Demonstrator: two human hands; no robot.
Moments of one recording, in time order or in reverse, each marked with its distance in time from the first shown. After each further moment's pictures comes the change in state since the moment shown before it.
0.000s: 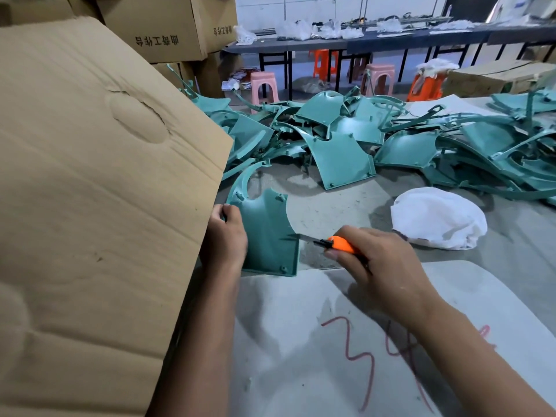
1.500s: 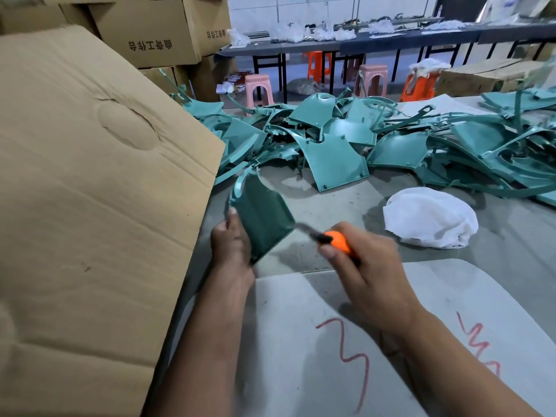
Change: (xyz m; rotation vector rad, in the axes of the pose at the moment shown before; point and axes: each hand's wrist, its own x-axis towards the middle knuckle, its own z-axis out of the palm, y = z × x) left_hand -0.017 0.015 0.017 -0.674 -0.209 -0.507; right_hand -0.003 -0.015 0.009 0.315 0.180 0.018
